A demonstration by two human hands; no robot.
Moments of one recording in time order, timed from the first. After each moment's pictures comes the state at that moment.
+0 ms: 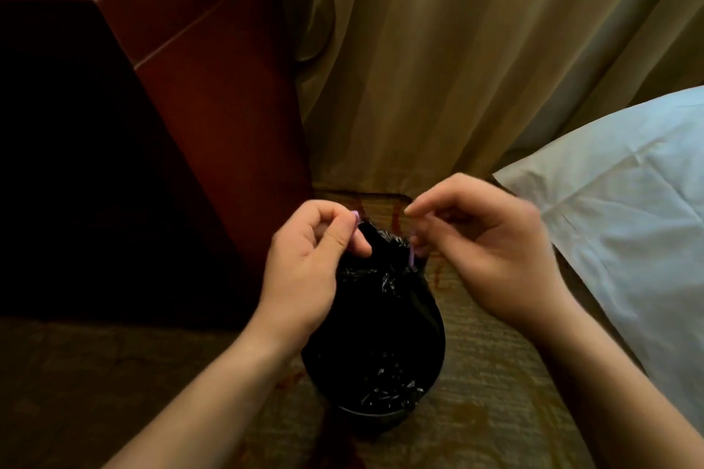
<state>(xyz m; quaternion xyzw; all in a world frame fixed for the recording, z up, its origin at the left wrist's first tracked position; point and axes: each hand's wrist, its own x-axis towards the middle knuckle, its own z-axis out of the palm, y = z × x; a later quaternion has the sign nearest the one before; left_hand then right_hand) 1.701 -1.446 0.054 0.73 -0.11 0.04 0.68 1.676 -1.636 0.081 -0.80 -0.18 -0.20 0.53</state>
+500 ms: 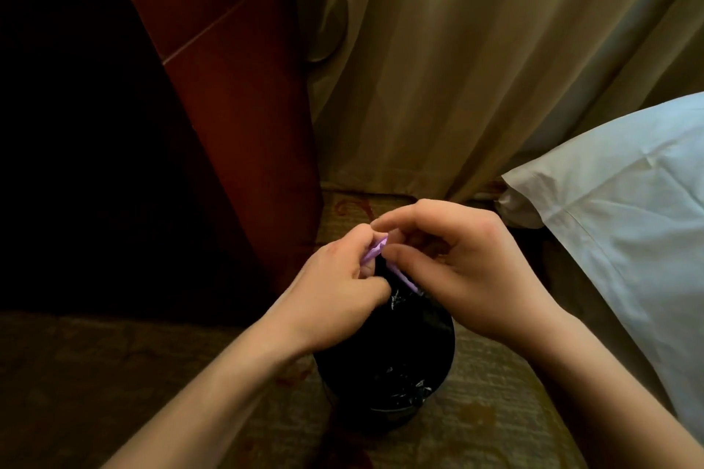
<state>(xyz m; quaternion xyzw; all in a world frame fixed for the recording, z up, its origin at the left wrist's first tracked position) 1.699 -1.432 0.053 0.85 -0.21 -0.13 0.47 1.670 -1.611 0.078 -0.86 -0.23 -0.16 0.43</state>
